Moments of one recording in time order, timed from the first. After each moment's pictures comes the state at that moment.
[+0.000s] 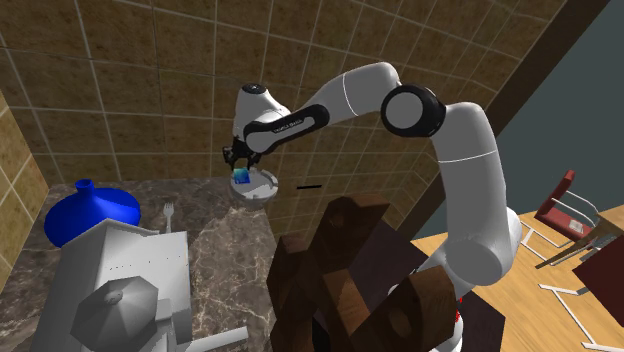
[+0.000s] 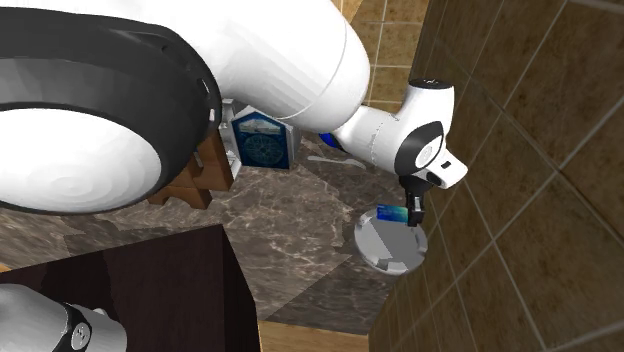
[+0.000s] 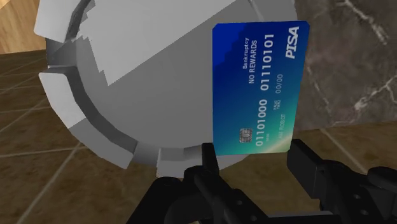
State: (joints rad) arm -0.07 0.79 0.28 -1.54 -0.45 2.40 0.92
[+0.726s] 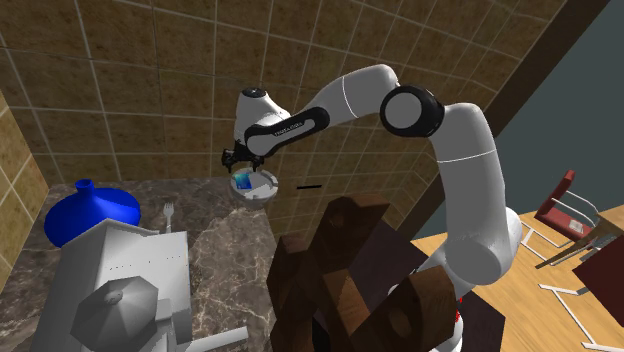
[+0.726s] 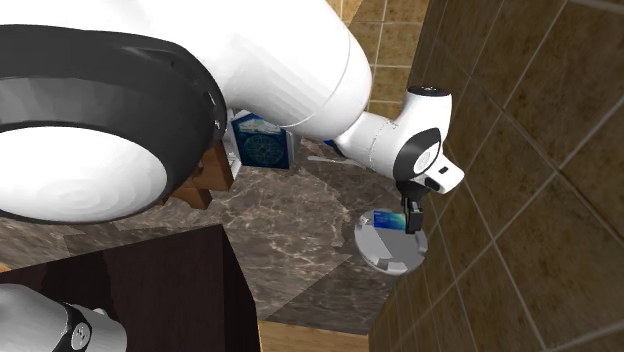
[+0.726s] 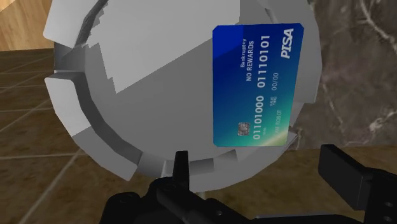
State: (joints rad) arm -0.09 0.81 0.30 -1.55 -0.47 2.39 0.88
